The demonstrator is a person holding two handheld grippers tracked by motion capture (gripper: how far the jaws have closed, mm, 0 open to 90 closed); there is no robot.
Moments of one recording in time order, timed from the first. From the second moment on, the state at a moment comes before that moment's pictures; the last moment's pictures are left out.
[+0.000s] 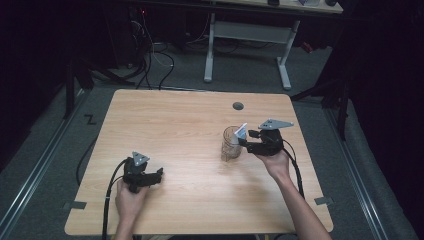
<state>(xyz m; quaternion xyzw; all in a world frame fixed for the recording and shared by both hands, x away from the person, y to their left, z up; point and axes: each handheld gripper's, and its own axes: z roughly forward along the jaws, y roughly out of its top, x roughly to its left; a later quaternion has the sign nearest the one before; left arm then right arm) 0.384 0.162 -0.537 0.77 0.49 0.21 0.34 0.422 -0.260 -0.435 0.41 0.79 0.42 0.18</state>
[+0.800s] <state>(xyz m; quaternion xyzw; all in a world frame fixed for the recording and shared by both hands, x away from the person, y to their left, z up) 0.384 0.162 -0.537 0.77 0.49 0.21 0.34 0.405 -0.284 -0.422 0.42 0.76 0.46 0.19</state>
